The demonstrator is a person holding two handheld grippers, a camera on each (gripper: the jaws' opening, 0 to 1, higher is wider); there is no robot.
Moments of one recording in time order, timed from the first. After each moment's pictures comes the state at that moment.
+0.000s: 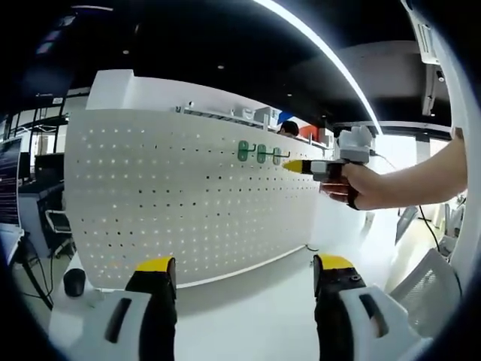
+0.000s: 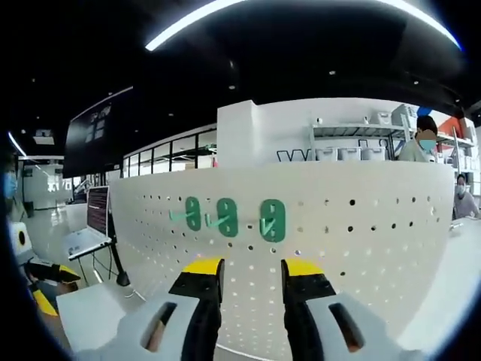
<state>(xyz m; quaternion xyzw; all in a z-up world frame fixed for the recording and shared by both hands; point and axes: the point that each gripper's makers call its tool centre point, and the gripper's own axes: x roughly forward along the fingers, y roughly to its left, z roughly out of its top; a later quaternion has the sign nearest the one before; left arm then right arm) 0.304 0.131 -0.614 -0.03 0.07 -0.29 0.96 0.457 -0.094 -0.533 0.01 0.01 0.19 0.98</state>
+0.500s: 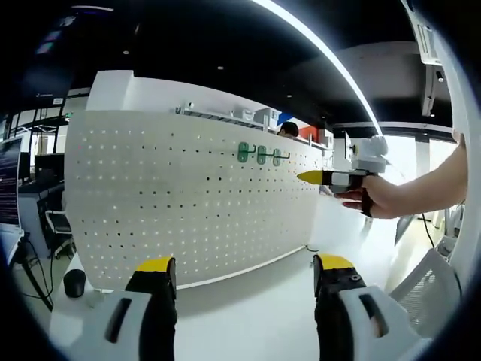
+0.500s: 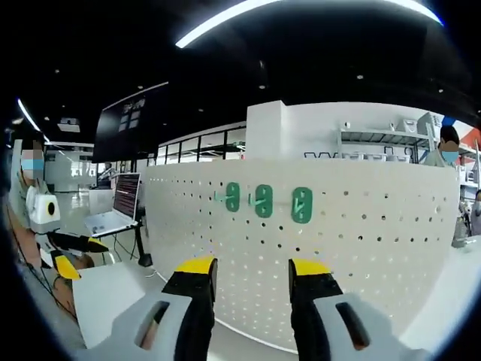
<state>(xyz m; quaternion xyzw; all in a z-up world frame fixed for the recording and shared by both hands) 0.304 0.132 -0.613 -0.03 0.07 -0.29 0.96 0.401 -0.082 -0.553 -0.03 0.00 0.28 0.96</state>
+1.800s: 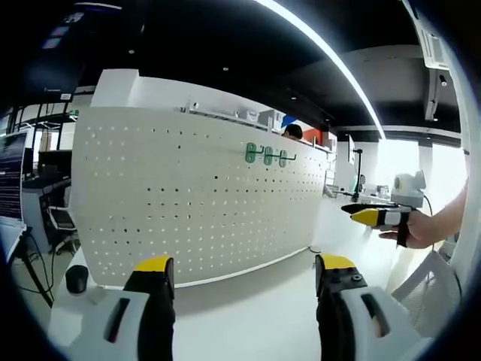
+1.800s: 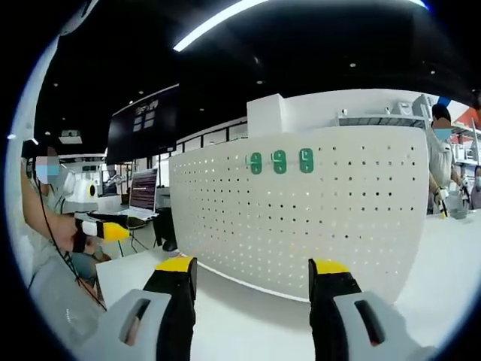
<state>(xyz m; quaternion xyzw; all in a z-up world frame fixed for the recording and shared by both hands) 0.306 0.145 -0.616 -0.04 0.07 -0.28 0.96 0.315 -0.096 -0.603 0.00 0.03 0.28 0.96</state>
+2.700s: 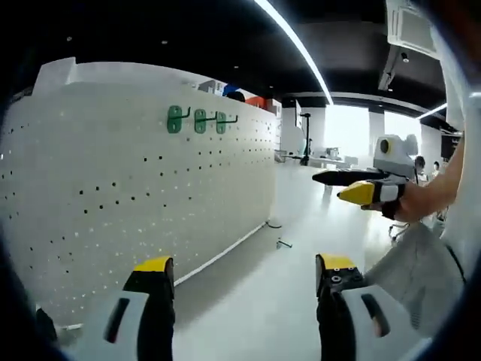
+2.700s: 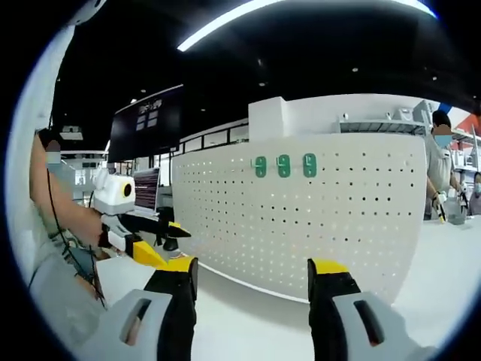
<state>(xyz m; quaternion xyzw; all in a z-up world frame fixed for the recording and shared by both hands) 0.341 0.034 -0.642 0.05 0.13 -0.45 0.88 0.304 -0.093 -0.597 -0.01 0.02 0.28 0.96</state>
